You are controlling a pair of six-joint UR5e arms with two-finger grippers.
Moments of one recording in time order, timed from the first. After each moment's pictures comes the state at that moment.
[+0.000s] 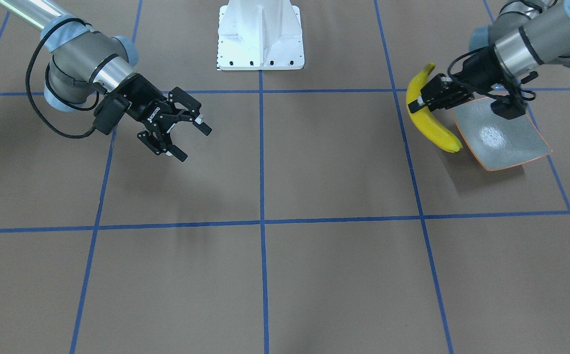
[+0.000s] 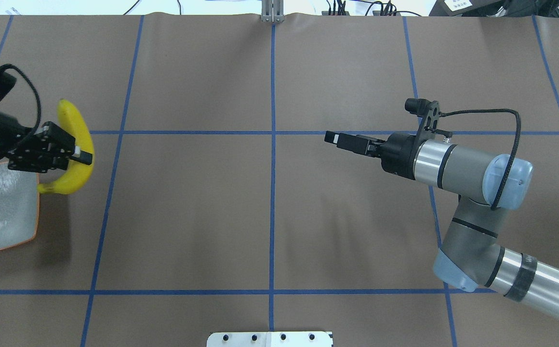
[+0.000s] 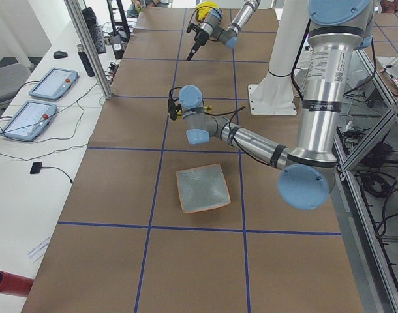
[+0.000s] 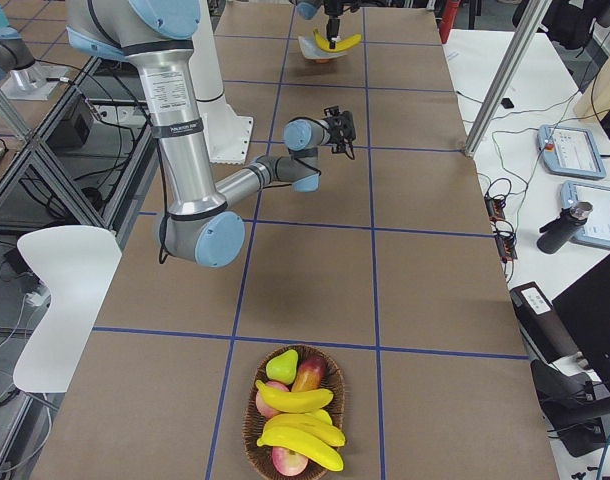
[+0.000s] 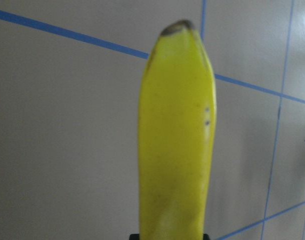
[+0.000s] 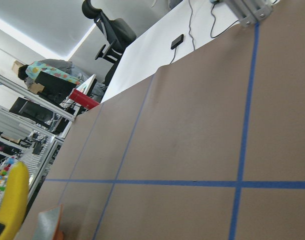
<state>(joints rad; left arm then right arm) -1.01 -1.59 -1.82 -2.53 -2.51 -1.49 0.57 -1.32 1.64 -0.22 1.59 1.37</state>
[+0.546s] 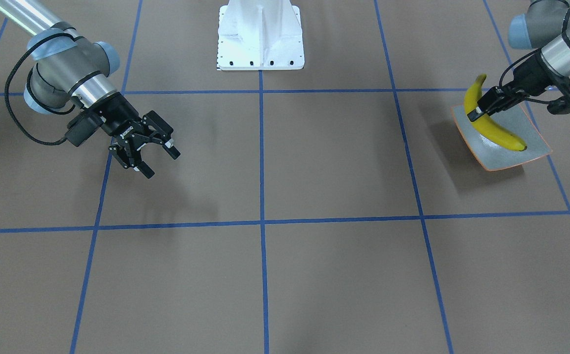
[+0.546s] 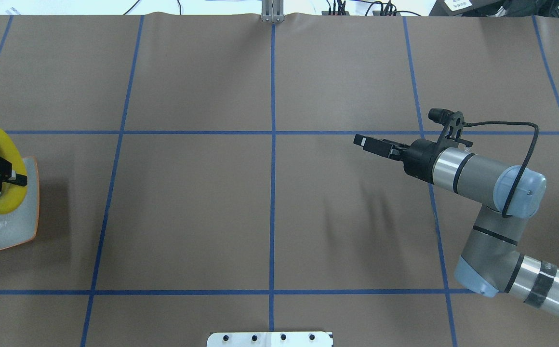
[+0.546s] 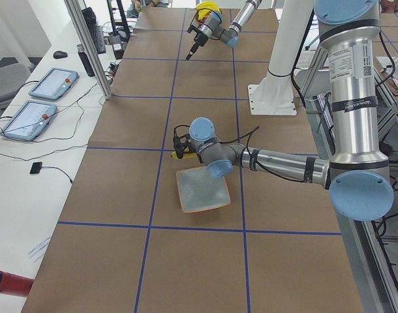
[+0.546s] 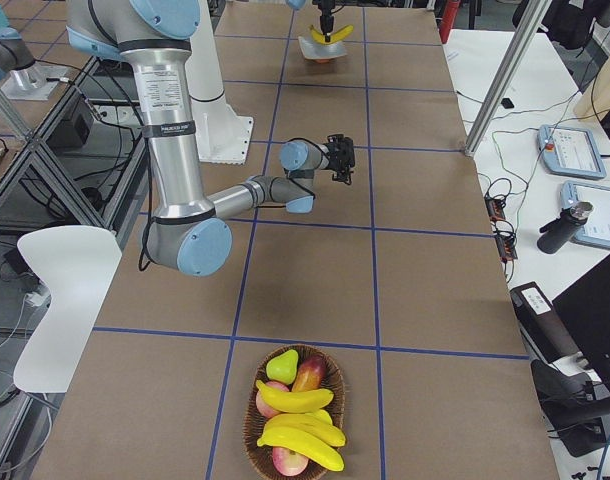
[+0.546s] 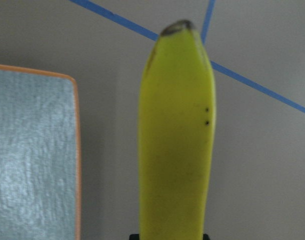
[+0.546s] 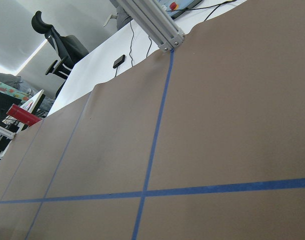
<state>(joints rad) -1.04 -1.40 -1.80 -2.40 -2.41 -1.28 0.57 -1.38 1.59 -0.22 1.51 1.37</state>
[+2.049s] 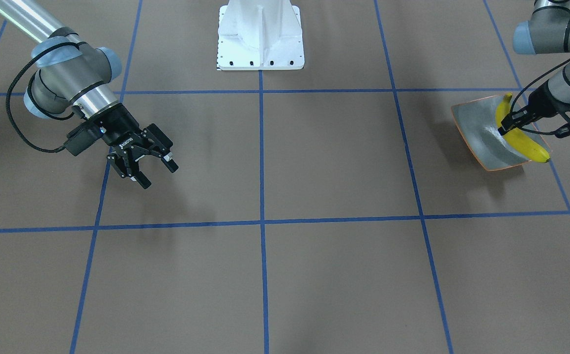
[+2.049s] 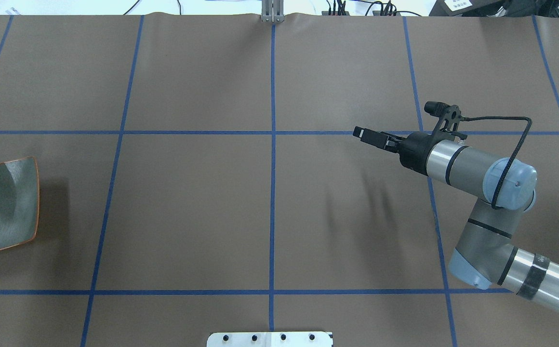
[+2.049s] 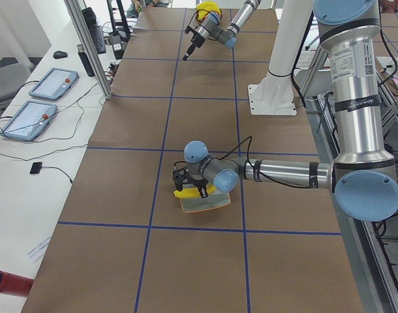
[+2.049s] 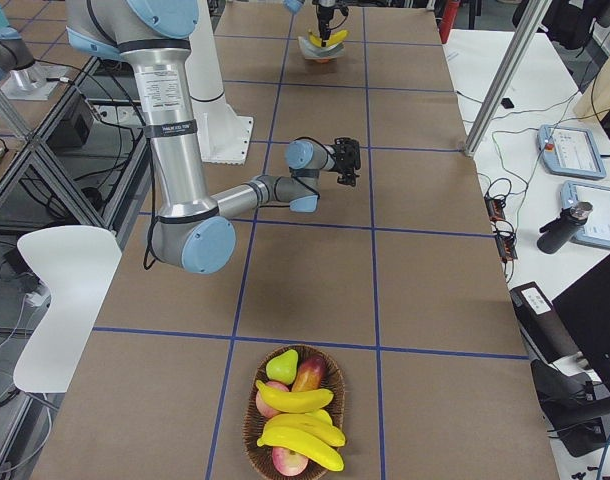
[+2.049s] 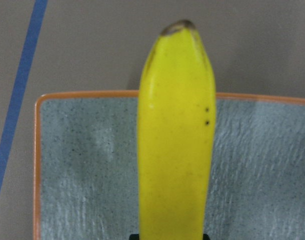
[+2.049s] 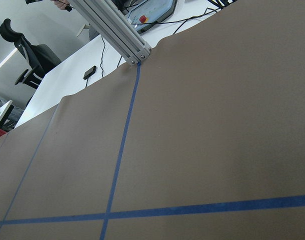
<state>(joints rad) -1.03 -1.38 -1.71 -2.09 -2.29 -0.98 0.59 -1.35 1.58 -0.27 1.50 1.39</state>
